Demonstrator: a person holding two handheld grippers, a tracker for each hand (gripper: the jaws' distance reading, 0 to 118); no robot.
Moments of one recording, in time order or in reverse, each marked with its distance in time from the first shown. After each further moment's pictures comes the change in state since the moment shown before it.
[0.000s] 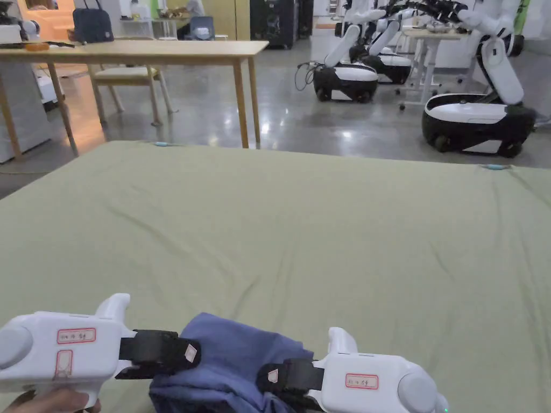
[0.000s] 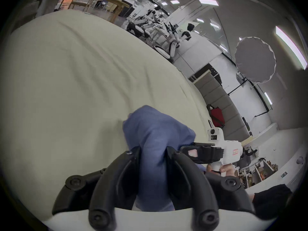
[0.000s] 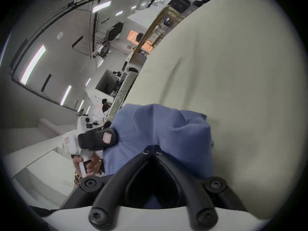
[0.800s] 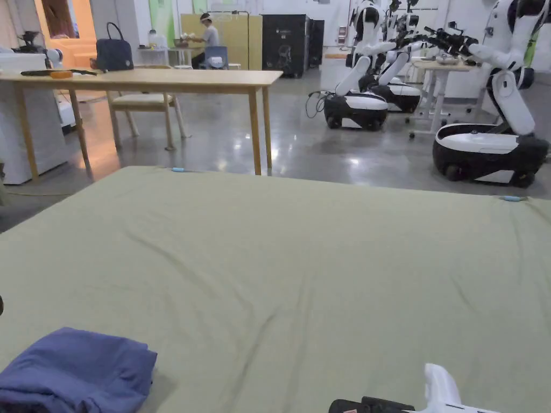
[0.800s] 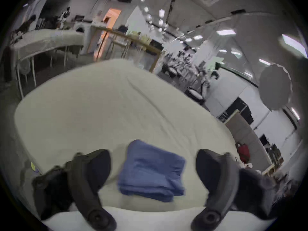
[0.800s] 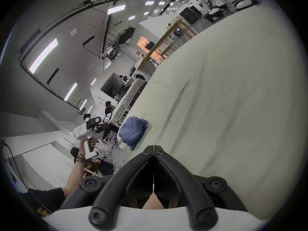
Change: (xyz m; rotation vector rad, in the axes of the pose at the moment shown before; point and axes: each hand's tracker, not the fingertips) left arm -0.033 0.034 0.237 0.422 0.318 0.023; right arm -0.029 -0.015 0.120 0.113 -0.004 0.099
